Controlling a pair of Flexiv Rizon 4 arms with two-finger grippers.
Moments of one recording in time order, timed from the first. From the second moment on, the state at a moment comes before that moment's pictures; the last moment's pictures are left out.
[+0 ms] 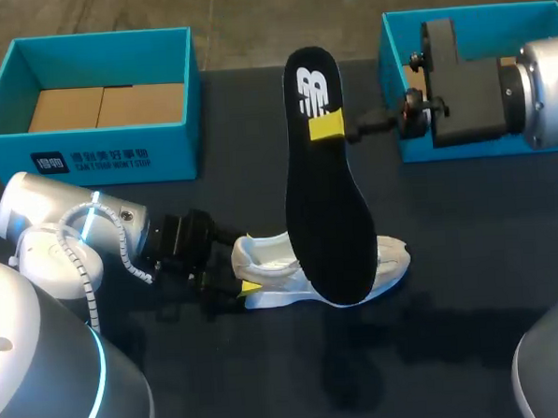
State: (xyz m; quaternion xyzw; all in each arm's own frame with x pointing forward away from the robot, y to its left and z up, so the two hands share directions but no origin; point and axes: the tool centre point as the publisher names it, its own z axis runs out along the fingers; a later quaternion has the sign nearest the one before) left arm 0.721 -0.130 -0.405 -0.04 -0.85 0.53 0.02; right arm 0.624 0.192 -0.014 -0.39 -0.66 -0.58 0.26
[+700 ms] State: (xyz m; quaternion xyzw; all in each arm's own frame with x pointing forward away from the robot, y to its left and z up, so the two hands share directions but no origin) left arm 0.721 -0.130 -0.405 -0.04 -0.85 0.53 0.02; right arm 0.615 0.195 -0.026 -0.40 -0.65 -0.59 0.26
